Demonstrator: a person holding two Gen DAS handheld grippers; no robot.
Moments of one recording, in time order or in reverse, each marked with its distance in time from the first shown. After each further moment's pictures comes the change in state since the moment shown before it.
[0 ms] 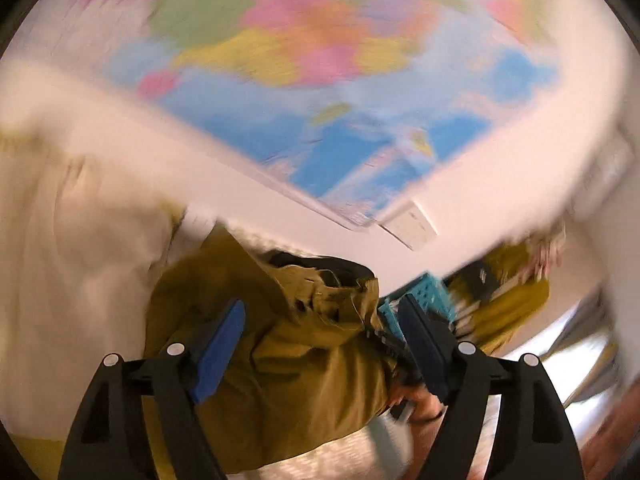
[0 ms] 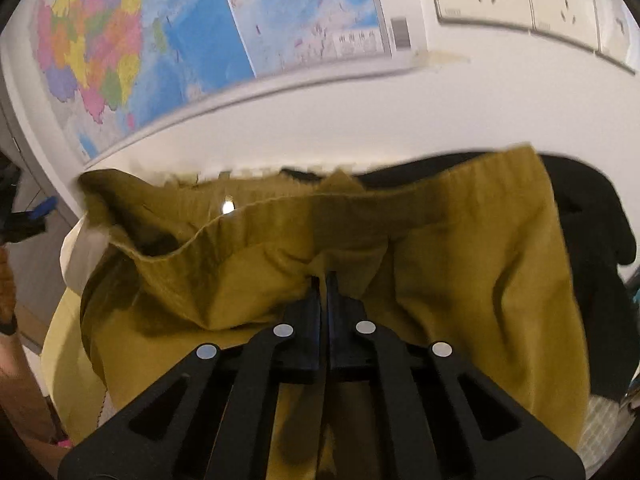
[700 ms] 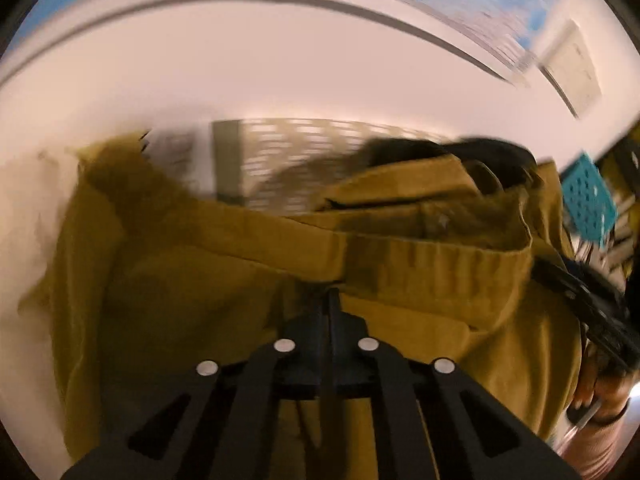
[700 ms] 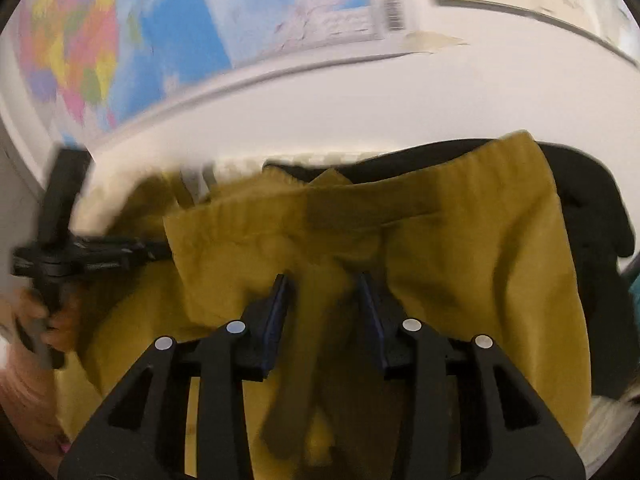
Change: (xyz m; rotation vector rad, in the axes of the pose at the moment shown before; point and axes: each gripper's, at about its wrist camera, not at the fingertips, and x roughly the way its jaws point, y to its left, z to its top) left arm 0.224 0.031 -0.007 0.135 0.395 0.499; right arm 0.008 -0.015 0.002 0.059 0.024 0.000
